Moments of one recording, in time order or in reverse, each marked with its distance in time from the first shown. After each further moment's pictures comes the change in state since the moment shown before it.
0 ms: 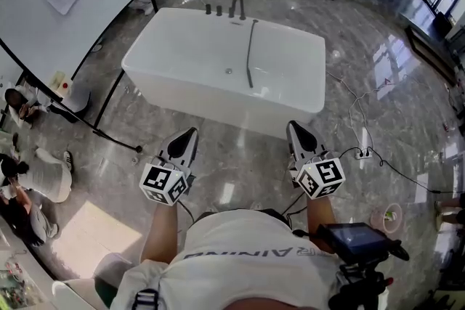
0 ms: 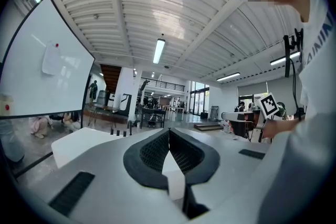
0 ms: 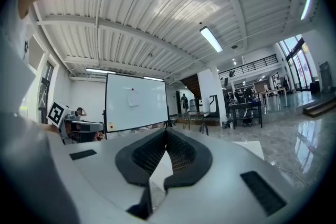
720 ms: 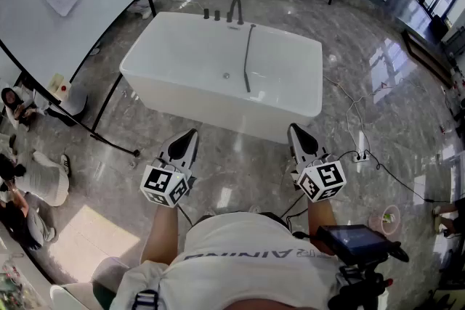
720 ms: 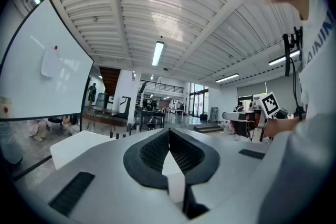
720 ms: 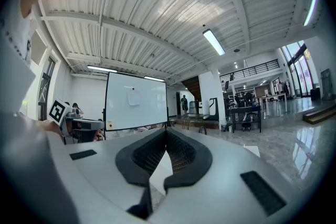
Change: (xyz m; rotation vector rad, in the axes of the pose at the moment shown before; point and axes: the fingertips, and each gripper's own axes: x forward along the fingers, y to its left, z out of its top) left arm 0.002 -0.005 0.007 0.014 -0.024 -0.005; right arm -0.007 -0.001 0.010 -0.041 -0.003 -0.005
